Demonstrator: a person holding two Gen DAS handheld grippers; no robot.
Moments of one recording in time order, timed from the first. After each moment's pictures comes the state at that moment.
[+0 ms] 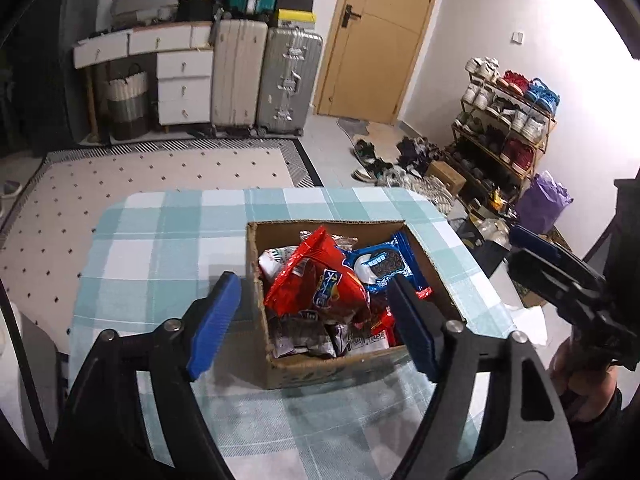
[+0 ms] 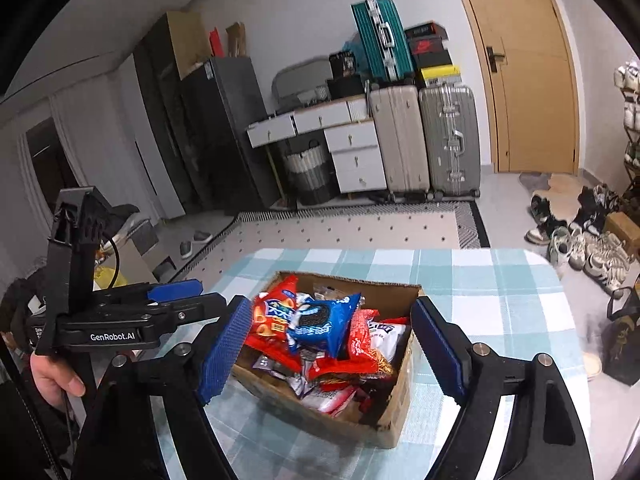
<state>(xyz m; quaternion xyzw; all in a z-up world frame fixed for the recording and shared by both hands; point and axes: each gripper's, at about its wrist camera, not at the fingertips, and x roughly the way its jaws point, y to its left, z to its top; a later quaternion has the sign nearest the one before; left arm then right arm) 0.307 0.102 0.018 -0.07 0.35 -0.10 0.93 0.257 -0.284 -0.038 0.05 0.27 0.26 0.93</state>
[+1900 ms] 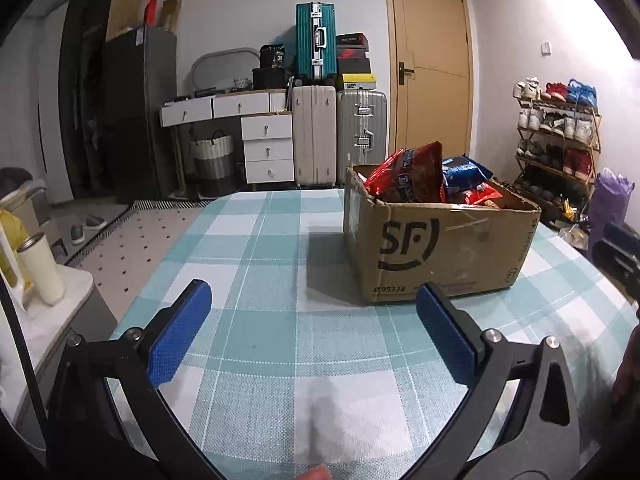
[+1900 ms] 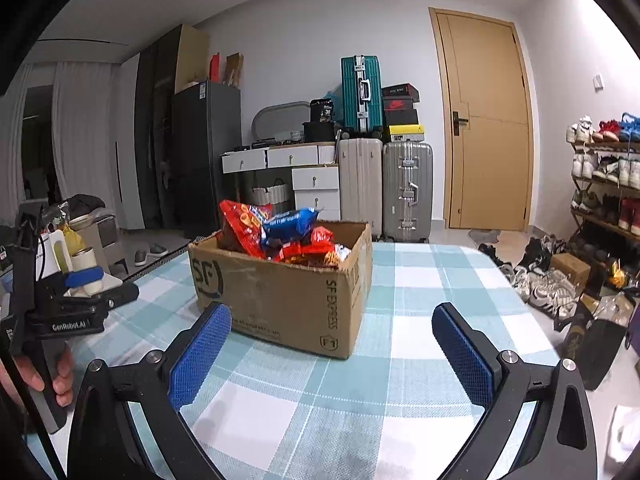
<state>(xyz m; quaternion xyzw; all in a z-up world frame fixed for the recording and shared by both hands) 0.153 0.113 -0.100 0.00 0.22 0.05 0.97 0.114 -0.308 -0.152 -0.01 0.16 0.17 0.97</state>
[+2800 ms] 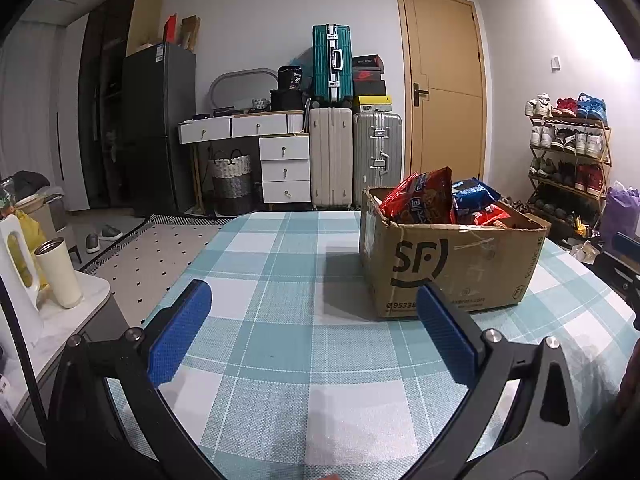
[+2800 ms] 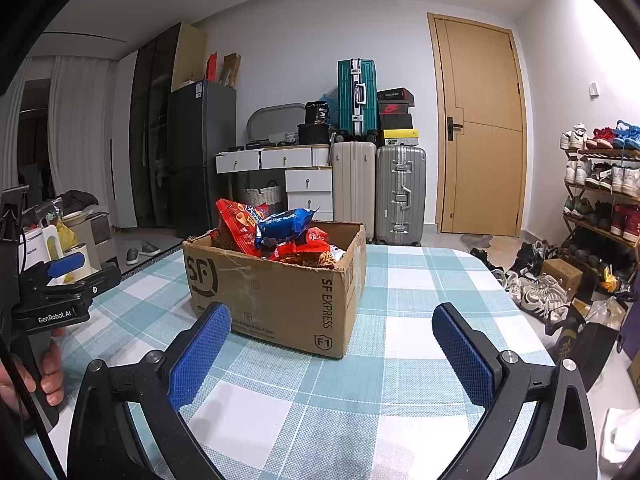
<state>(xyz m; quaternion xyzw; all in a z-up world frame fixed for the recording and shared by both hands) 0.132 0.119 -0.093 -0.01 0.18 0.08 0.98 0.110 -0.305 -0.154 -0.02 0.15 0.16 0.98</state>
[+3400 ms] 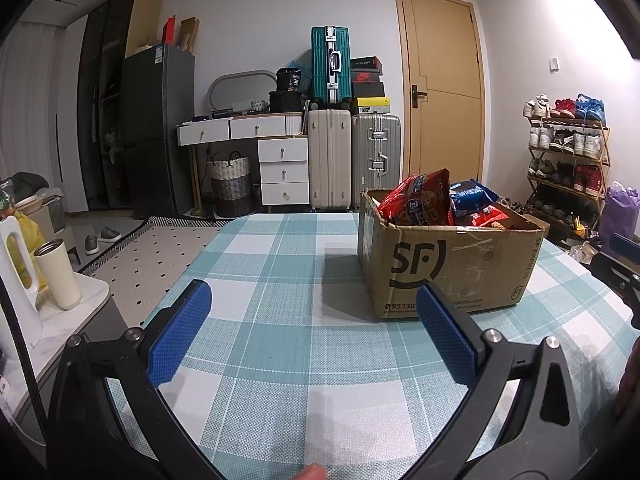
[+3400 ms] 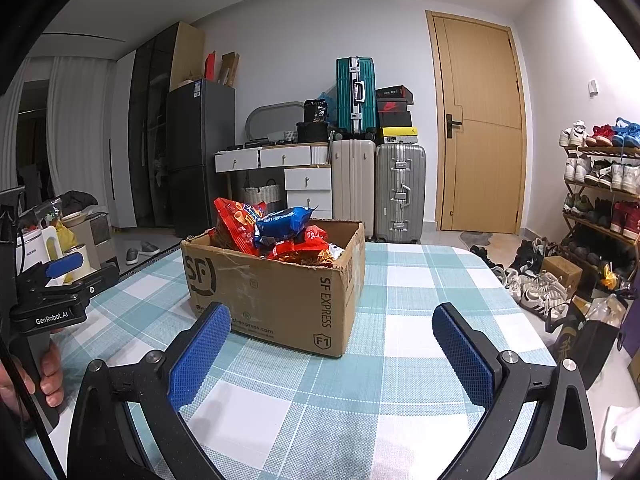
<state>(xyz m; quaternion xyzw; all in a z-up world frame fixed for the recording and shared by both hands) 0.130 0.118 -0.092 -0.01 0.17 0.08 0.98 0.110 -0.305 -0.154 -0.02 0.15 0.16 0.98</state>
